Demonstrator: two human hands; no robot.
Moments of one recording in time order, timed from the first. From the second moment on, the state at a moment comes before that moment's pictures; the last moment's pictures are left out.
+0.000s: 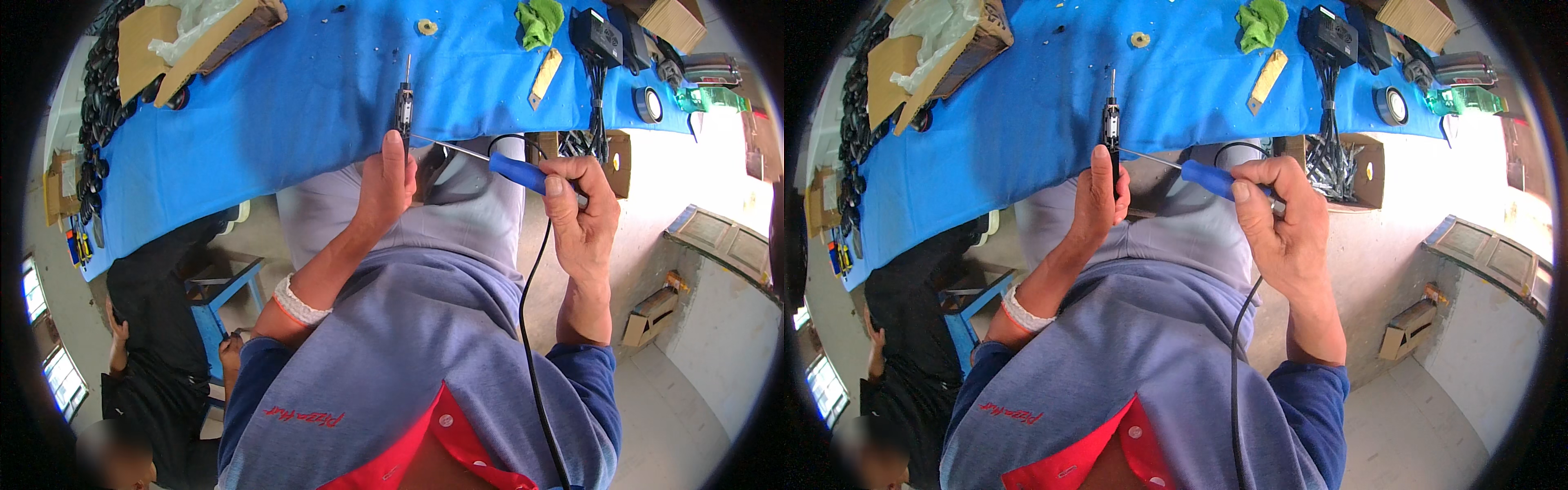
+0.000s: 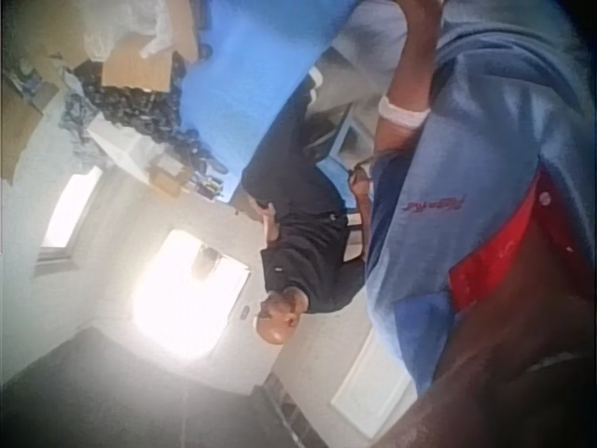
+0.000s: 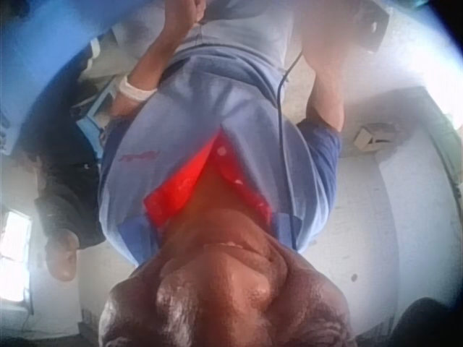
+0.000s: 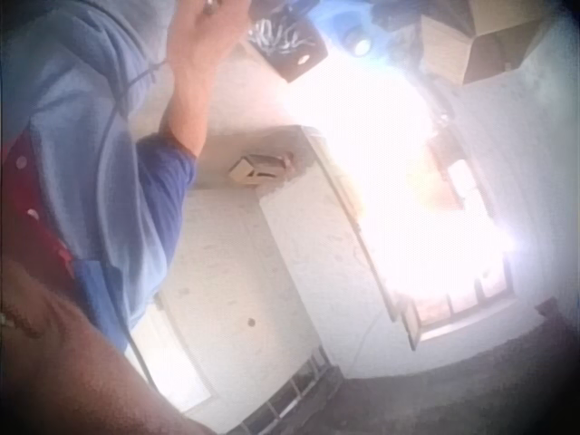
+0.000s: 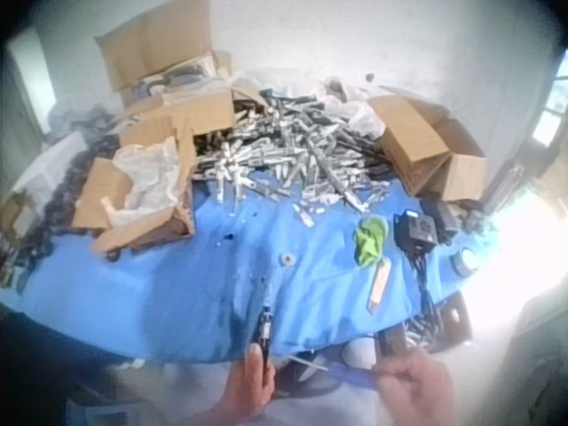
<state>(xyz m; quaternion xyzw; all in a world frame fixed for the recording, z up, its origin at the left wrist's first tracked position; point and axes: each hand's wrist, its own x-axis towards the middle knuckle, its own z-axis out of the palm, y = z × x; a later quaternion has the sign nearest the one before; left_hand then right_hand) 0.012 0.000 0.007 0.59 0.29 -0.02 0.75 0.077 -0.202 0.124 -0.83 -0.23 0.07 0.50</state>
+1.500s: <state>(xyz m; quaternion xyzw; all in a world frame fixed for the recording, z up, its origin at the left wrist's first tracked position) 0.010 0.002 0.010 0.57 0.28 -0.04 0.77 0.065 -0.213 0.103 -0.84 -0.19 0.05 0.51</state>
